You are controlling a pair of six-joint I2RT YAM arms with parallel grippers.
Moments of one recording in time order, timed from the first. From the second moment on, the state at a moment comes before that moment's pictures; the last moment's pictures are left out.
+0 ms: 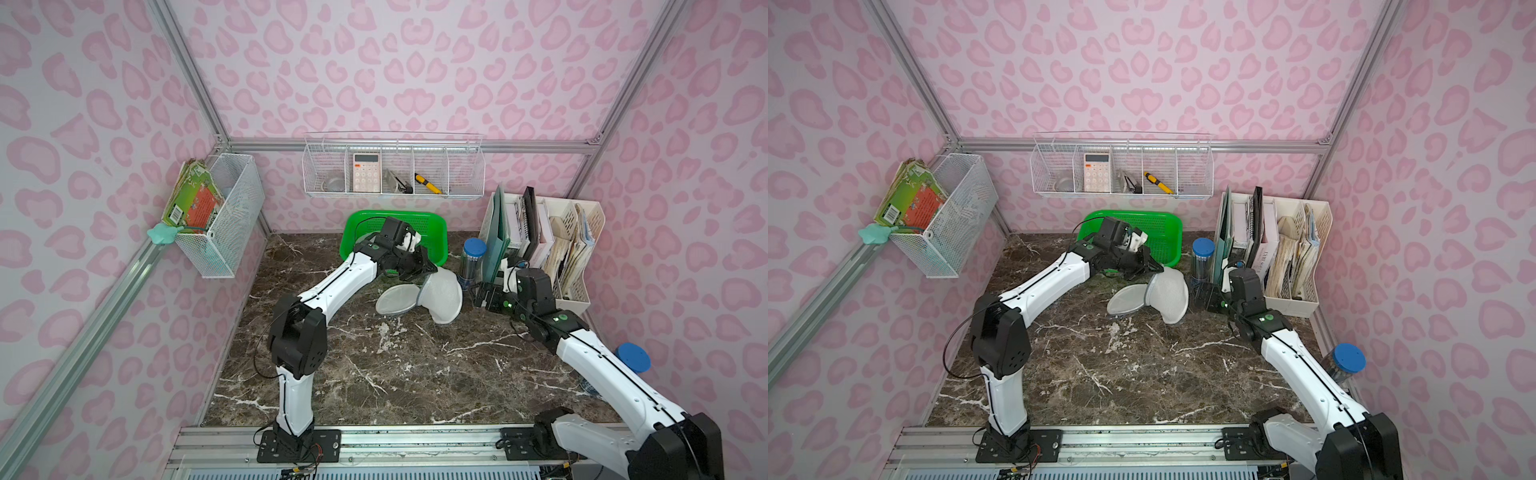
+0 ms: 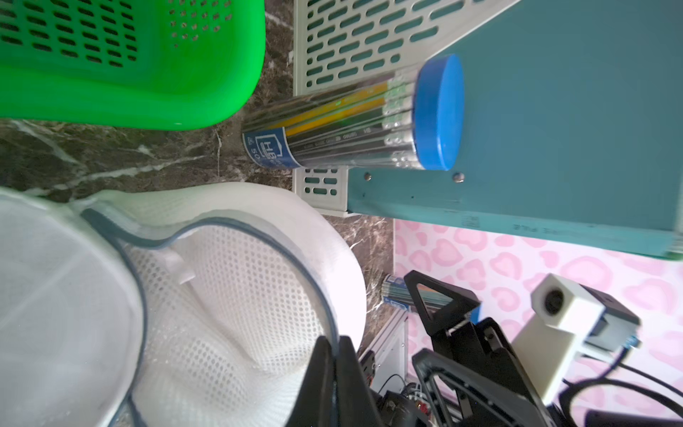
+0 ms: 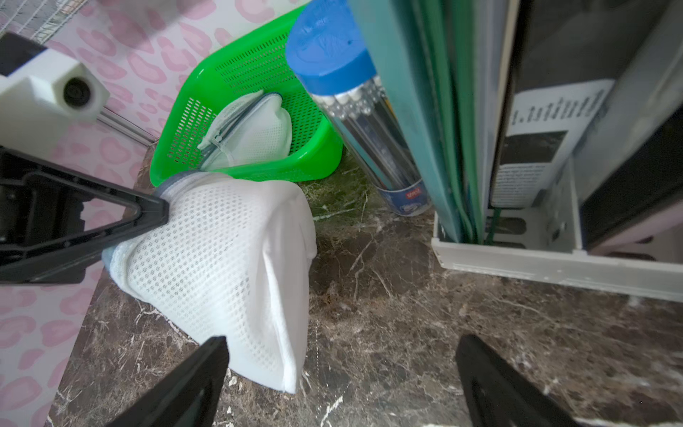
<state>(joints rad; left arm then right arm) -0.50 1.92 1.65 -0.45 0.63 -0.82 0.35 1.12 0.83 -0.29 -0.14 0.48</state>
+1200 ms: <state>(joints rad) -0.36 1.71 1.23 -0.33 0.68 -0.81 0.50 1.54 0.93 -0.04 -0.59 0.56</state>
